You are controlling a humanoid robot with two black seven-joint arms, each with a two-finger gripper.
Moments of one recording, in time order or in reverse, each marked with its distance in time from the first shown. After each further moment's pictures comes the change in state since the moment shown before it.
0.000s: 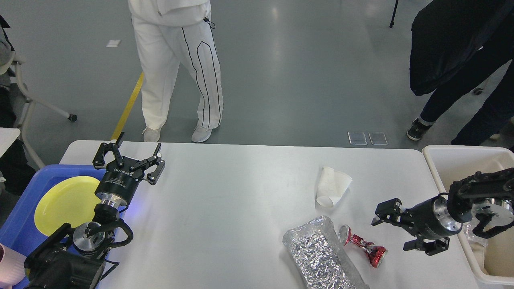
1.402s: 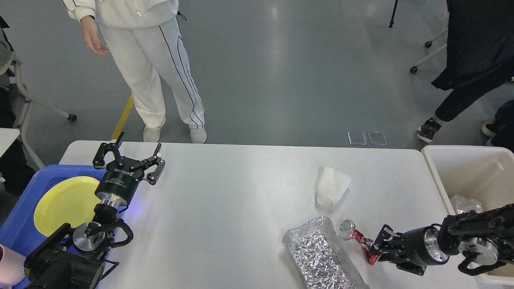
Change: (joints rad) left arm 0.000 0.000 0.000 0.000 0.000 0.000 0.000; right arm -0.273 0.022 0.166 -0.079 0.002 -0.148 0.078
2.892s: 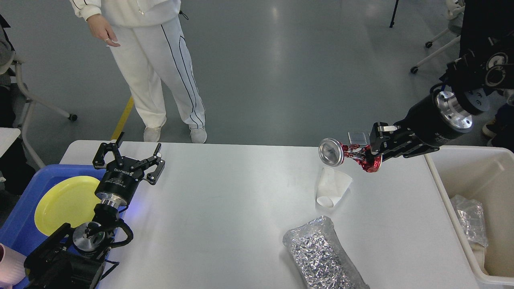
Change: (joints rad) left arm 0.000 0.000 0.000 0.000 0.000 0.000 0.000; right arm 0.988 0.027 -0.314 0.225 -0.253 0.419 -0.012
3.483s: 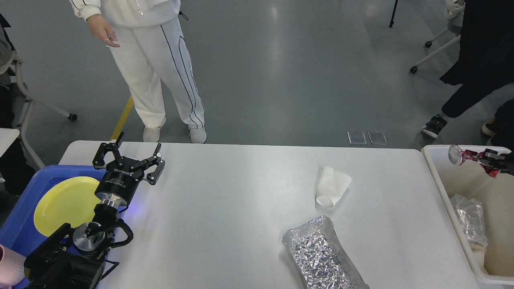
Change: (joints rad) left arm 0.000 0.000 0.000 0.000 0.000 0.000 0.000; right arm -0.976 -0.036 0.139 -1.049 0.043 -0.307 0.001
